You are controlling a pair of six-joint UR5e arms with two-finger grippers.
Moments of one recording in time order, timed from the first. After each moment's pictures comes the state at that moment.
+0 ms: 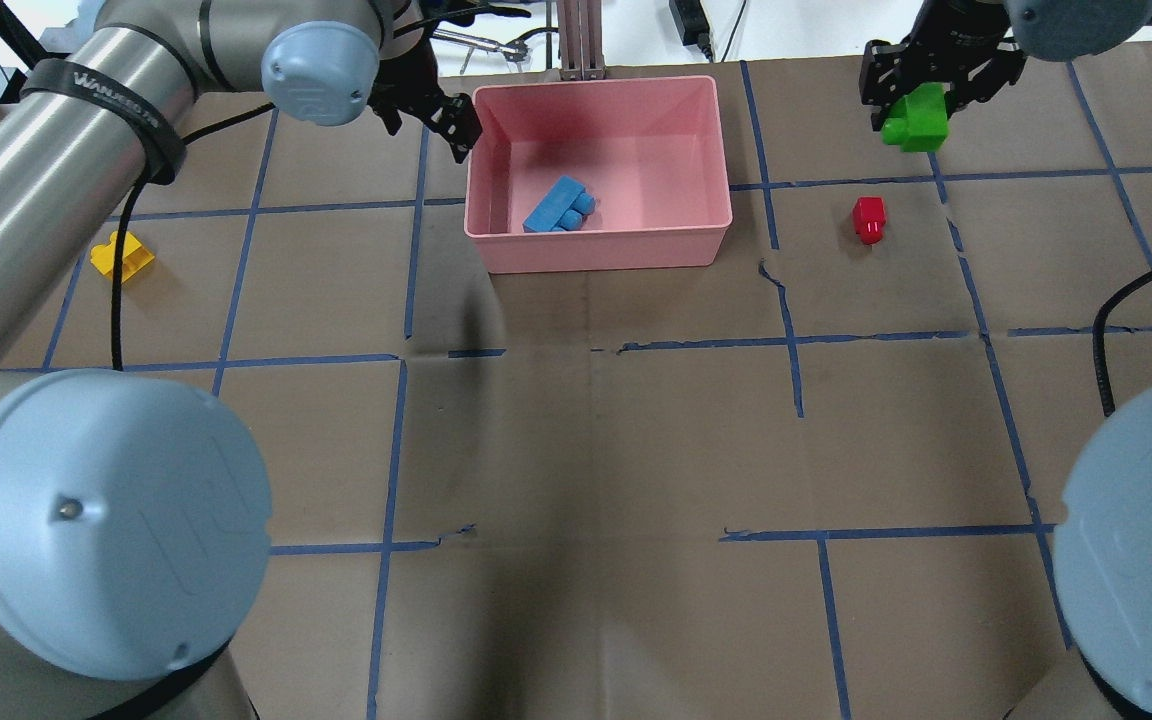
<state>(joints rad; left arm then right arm) -1.60 -2.17 -1.20 -1.23 1.60 0.40 1.48 -1.11 1.27 -1.81 -1.58 -0.02</state>
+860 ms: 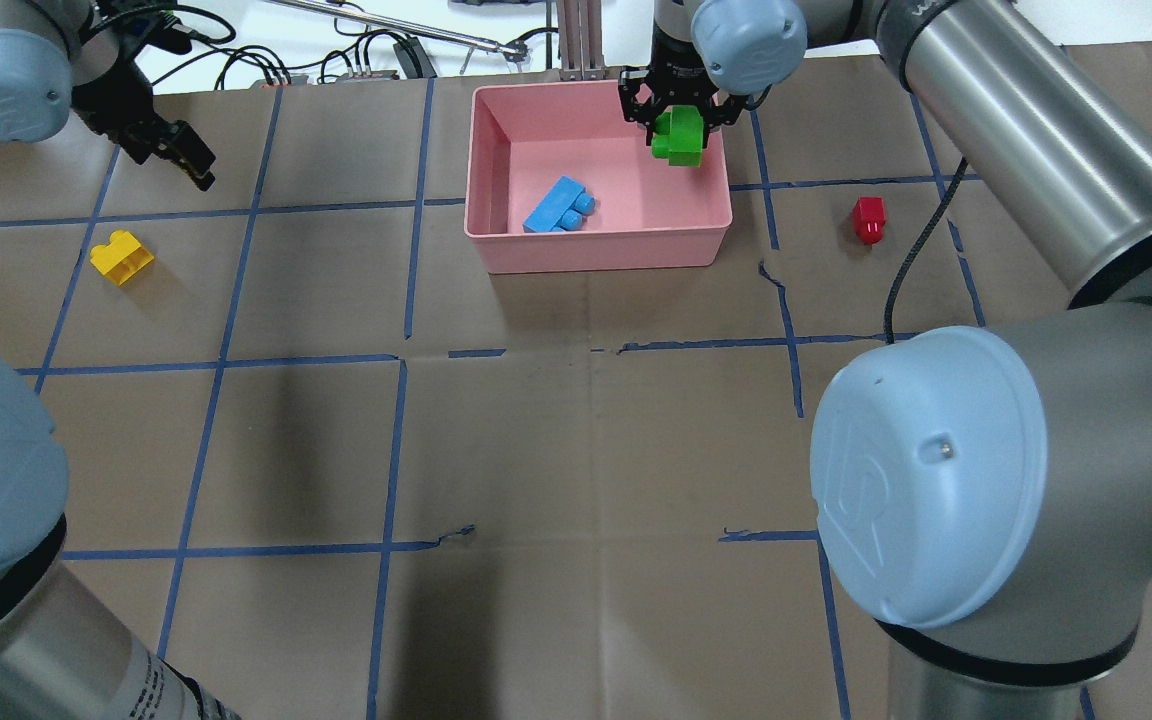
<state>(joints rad) -1.18 -2.12 -1.32 -1.23 1.60 0.95 1.76 -0.80 1.02 -1.87 -1.57 0.29</state>
